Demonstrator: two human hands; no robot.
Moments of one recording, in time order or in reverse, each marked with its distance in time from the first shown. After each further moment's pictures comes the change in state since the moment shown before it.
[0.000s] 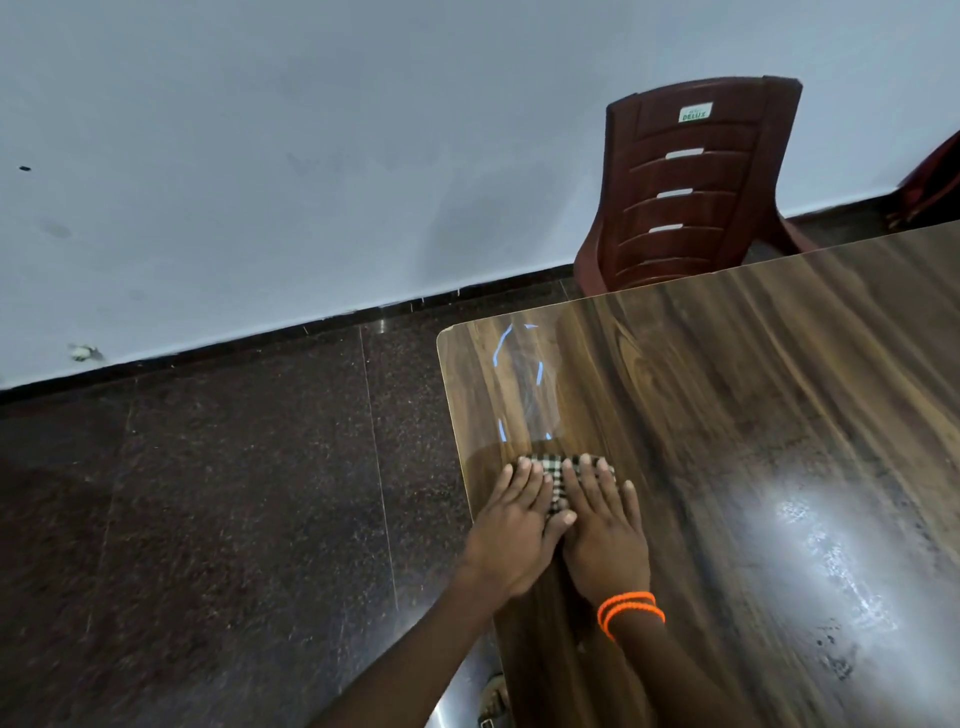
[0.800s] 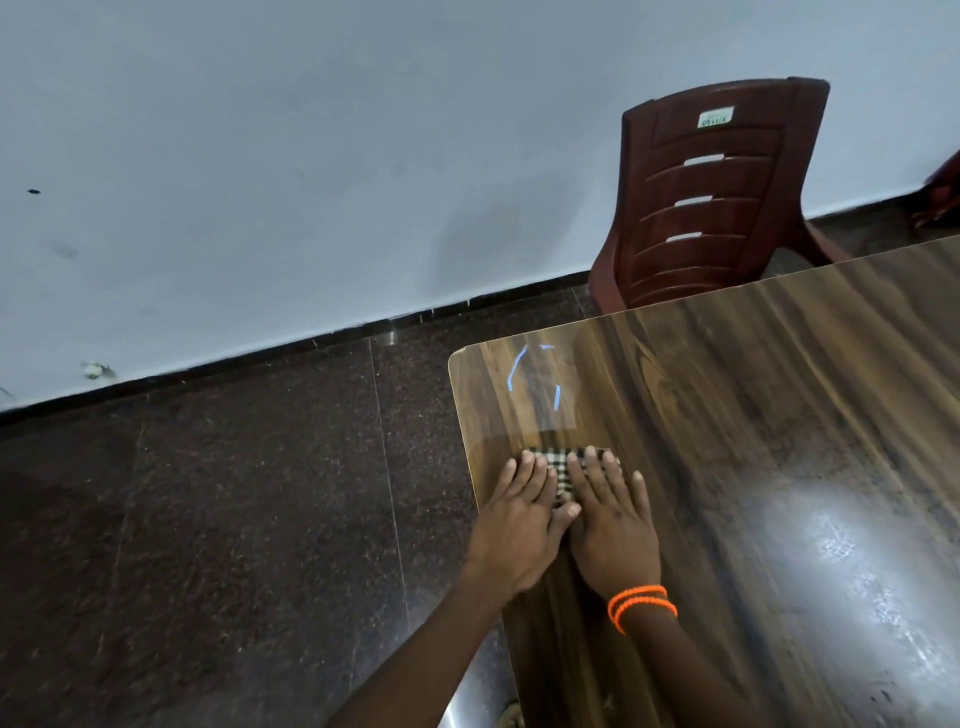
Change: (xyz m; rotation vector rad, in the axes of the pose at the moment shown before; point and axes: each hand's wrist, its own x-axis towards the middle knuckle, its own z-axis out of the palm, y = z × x) left_hand 0.037 -0.032 -0.018 -0.035 0.038 -0.015; right_hand 0.055 -0.010 0.002 0.006 0.037 -0.022
